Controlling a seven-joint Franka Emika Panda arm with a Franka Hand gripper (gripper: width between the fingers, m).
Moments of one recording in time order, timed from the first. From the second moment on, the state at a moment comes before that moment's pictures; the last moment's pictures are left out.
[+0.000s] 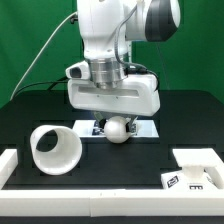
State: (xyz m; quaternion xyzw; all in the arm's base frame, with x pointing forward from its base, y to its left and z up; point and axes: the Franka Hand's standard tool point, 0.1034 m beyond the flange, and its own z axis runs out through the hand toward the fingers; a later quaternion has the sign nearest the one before) arm 0.411 -0.014 0.028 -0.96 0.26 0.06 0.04
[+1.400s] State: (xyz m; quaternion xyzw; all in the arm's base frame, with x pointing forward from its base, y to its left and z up) arm 0.435 0.042 0.030 -0.99 0.02 0.10 0.03
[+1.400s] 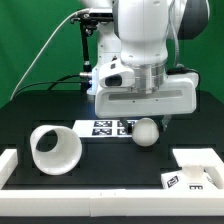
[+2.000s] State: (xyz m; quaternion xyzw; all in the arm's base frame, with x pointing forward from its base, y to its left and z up) arm 0.435 0.041 0.030 -0.99 0.02 0.10 0.04
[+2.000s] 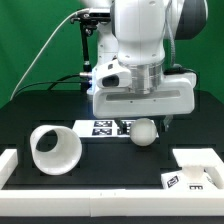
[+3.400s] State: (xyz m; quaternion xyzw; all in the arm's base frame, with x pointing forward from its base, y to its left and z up) arm 0.434 0.030 0.036 -0.89 0.11 0.43 0.08
